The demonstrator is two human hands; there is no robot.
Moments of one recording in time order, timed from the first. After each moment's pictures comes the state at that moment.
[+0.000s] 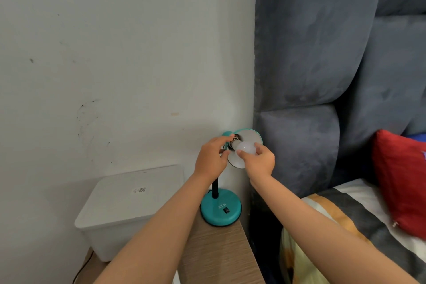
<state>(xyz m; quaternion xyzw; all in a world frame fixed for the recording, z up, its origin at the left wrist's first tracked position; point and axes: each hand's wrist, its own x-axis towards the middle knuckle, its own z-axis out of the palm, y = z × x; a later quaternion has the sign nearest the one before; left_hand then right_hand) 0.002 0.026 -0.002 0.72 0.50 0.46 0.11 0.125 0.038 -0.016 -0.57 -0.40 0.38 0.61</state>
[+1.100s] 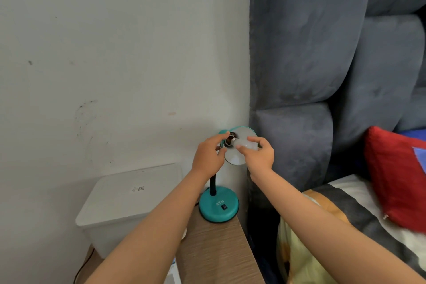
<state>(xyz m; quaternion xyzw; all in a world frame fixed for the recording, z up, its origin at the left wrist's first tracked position) 0.003 0.019 0.005 0.72 0.52 0.44 0.14 0.134 0.030 -0.007 -0.52 -0.38 0.39 0.65</state>
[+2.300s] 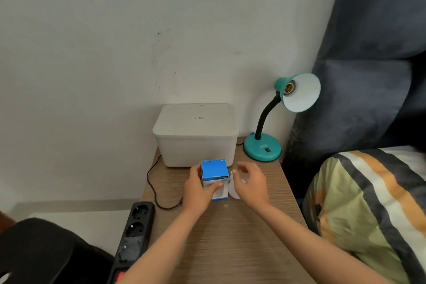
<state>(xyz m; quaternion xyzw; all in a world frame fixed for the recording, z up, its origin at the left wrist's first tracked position) -0.118 -0.187 -0.167 0.46 0.68 0.50 0.27 0.025 -0.137 -0.152 -0.55 -0.70 0.28 0.37</state>
